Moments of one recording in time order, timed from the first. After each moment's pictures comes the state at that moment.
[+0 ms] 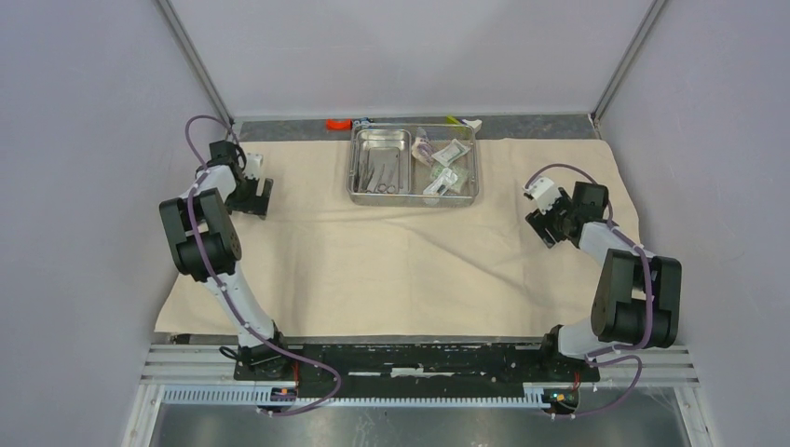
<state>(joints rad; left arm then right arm) 0.30 1.97 1.37 -0.57 -0.04 0.43 -0.20 1.47 0.70 -0.11 -0.28 -0.86</state>
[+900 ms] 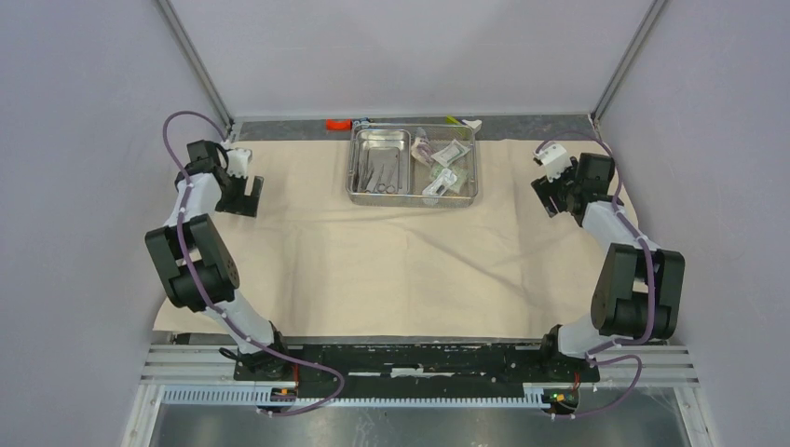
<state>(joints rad) 0.36 1.75 1.28 -0.63 0.06 0.51 -0.18 1.49 0.90 -0.14 -0.21 -0.72</state>
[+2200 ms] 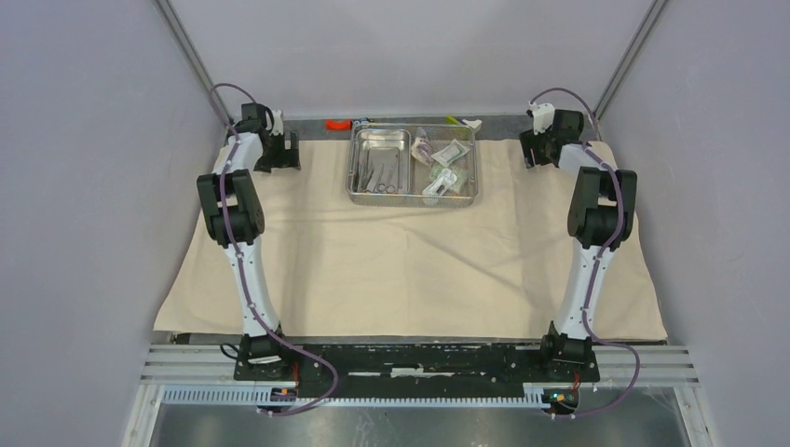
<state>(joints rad) 0.15 2.37 2.00 -0.63 0.13 0.09 -0.13 2.27 1.68 -0.15 -0.13 -0.40</state>
